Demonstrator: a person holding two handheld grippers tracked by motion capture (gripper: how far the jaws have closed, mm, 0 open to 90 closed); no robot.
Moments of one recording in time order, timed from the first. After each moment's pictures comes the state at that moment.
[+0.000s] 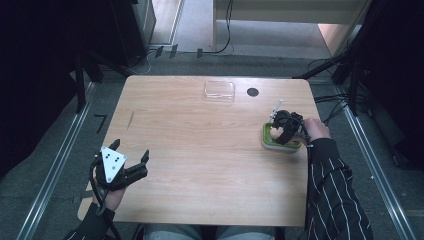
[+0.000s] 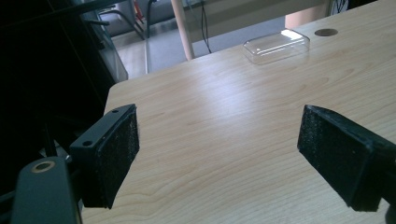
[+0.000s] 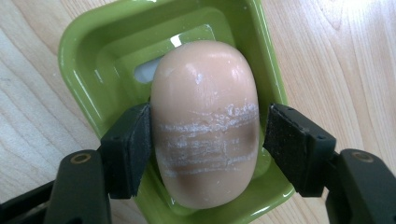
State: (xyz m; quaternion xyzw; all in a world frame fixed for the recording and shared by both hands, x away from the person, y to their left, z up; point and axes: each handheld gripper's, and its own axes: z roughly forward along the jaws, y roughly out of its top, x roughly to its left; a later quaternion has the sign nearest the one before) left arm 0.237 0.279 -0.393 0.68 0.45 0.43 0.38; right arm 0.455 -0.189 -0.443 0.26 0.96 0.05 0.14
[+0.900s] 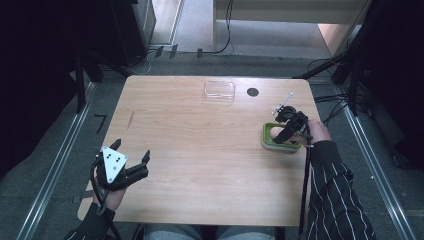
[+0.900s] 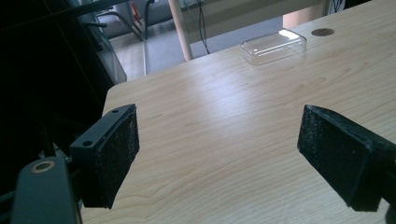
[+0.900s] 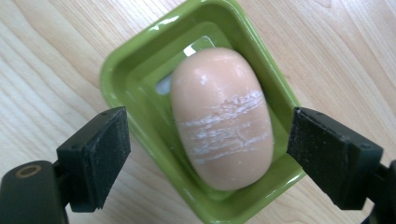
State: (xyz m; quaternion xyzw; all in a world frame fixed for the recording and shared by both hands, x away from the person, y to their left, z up) left arm 0.237 0.277 -0.393 0.69 0.44 0.43 0.38; right arm 0.447 -0.195 -0.423 0.37 0.92 0.10 0.10
